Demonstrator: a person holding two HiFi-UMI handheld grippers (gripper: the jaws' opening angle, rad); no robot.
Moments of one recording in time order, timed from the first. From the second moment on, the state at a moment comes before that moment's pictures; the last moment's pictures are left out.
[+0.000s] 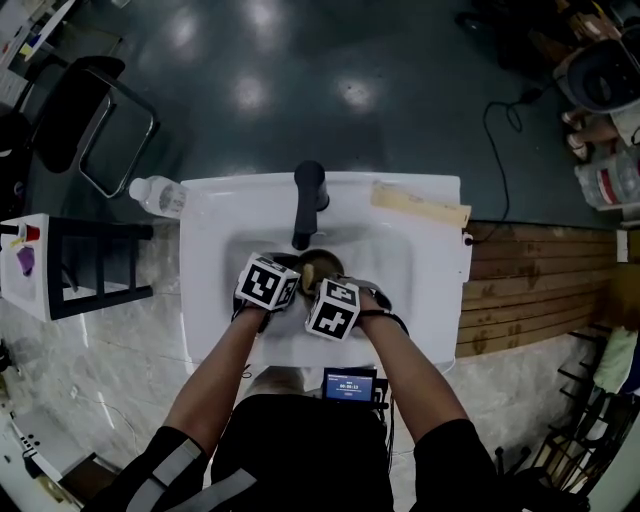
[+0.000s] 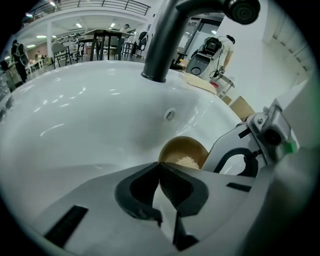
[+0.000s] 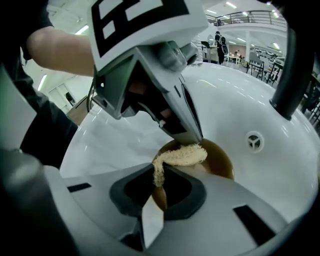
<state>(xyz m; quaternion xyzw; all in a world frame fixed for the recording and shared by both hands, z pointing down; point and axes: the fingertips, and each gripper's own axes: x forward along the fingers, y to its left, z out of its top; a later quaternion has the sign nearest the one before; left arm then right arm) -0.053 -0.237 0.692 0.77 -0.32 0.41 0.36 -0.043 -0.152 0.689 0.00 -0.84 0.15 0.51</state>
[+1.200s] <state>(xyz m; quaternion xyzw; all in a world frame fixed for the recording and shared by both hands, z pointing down) -0.053 -0.226 0.695 0.78 -0.30 0.39 0.38 0.000 -0.238 0.694 0.22 -0.80 0.05 0.56</state>
